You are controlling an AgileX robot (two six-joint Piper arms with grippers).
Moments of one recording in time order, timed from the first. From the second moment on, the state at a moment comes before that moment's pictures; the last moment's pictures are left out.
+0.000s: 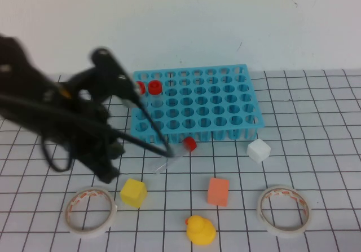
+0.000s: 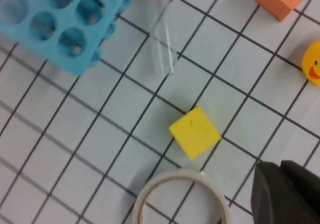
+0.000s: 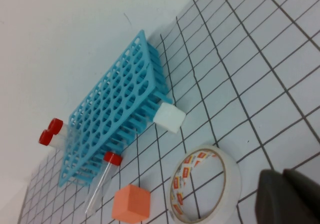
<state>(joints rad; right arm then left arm) -0.11 -0.01 0.03 0.69 0.47 0.18 -0.35 1.40 -1.22 -0.24 0.98 0.69</state>
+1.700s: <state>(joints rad) -0.11 -0.01 0.02 0.72 0.53 0.10 -0.47 2.20 -1.75 -0.09 1.08 0.54</state>
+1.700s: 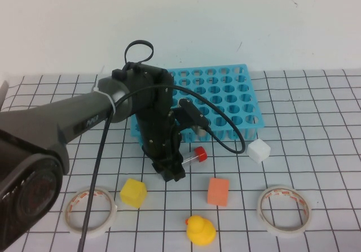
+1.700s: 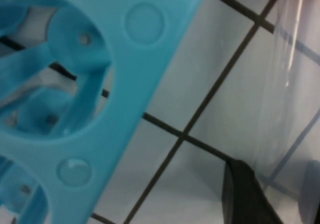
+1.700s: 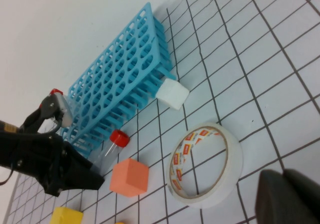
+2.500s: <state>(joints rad) -0.11 -0.01 0.02 1.27 0.49 -0.56 -0.60 1.57 -1.35 -0.30 1.05 0.53</state>
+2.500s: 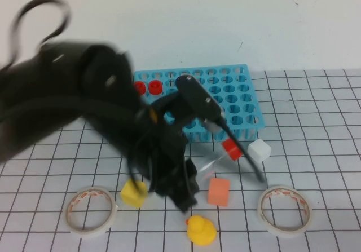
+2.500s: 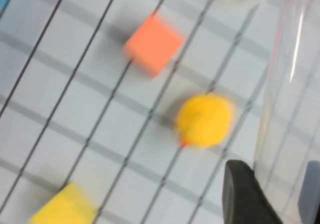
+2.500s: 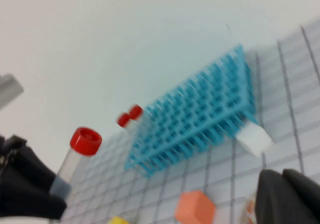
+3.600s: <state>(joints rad) 0.24 1.45 -0.88 1.70 1.04 -1.54 -0.64 1.13 -0.76 -0.95 0.08 0.54</state>
